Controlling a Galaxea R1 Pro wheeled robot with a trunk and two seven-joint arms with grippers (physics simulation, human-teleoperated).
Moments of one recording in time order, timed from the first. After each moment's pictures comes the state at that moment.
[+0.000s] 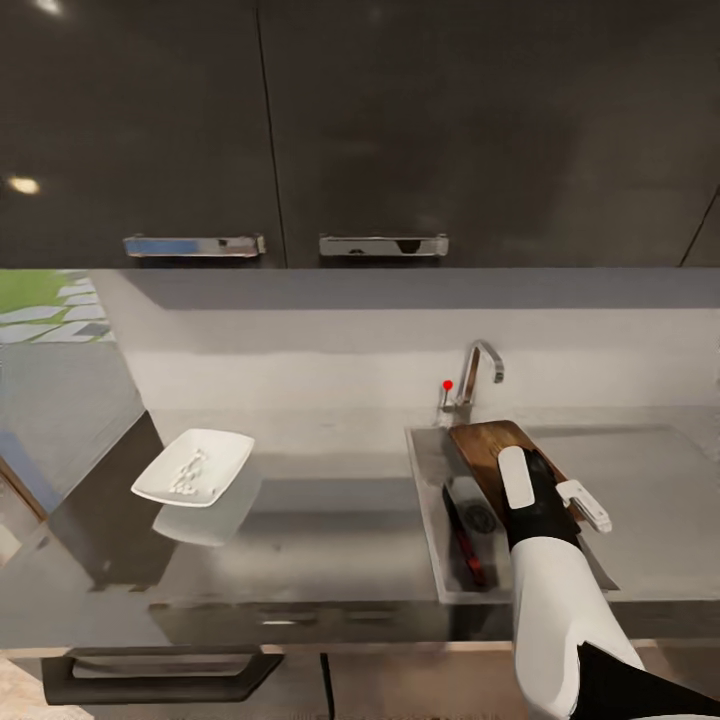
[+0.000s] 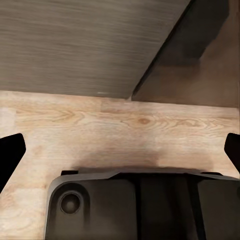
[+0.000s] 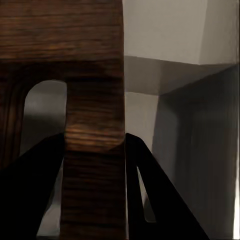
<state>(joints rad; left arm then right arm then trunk) 0.41 -0.11 0.27 -0.92 -0.06 -0.36 -0.34 -0.87 0.17 -0.49 -0.90 -0.44 0.28 -1.21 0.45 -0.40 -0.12</state>
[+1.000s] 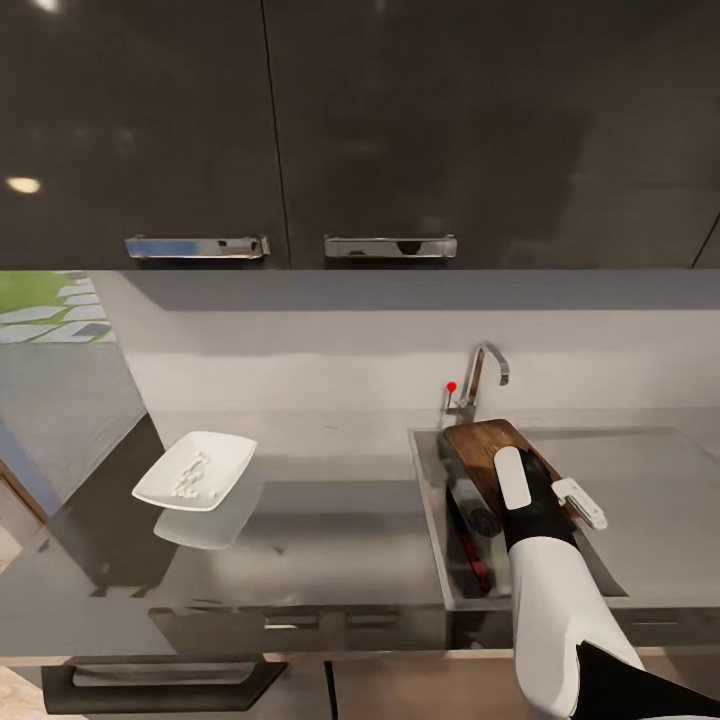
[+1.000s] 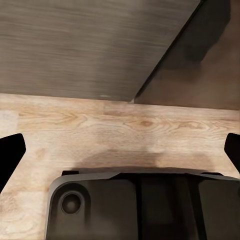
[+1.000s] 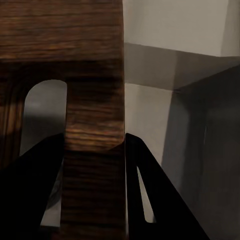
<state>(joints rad) 0.41 -0.11 0.27 -0.92 -0.06 -0.36 -0.34 -0.87 0.17 -0.47 -0.89 -0.44 0.28 -1.19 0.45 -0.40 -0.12</state>
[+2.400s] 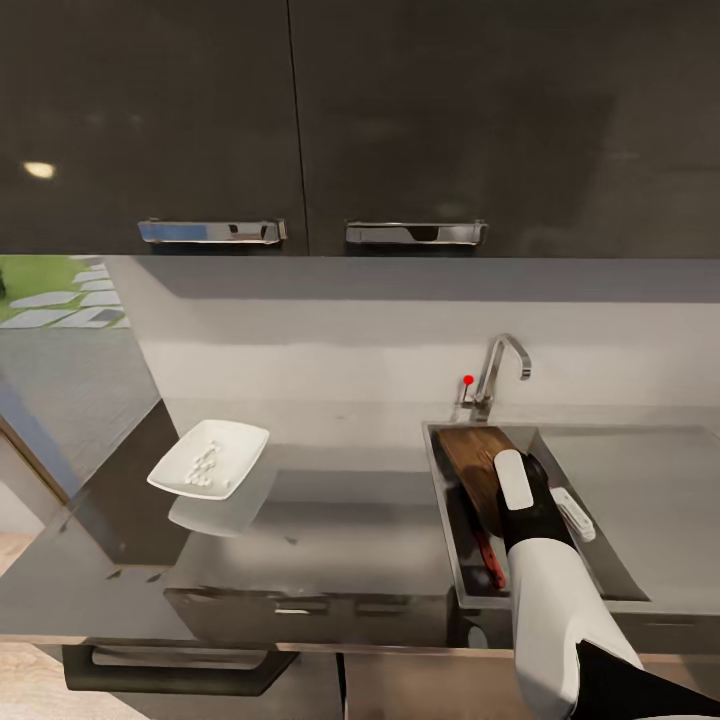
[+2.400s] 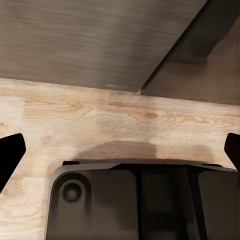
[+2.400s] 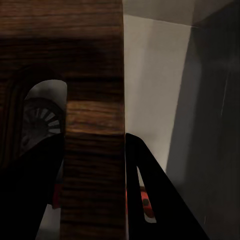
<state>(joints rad) 0.41 -0.11 0.27 -0.92 -0.06 -0.36 -0.34 -0.87 0.17 -0.48 -0.86 -0.56 0.26 -1.20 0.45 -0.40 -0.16</state>
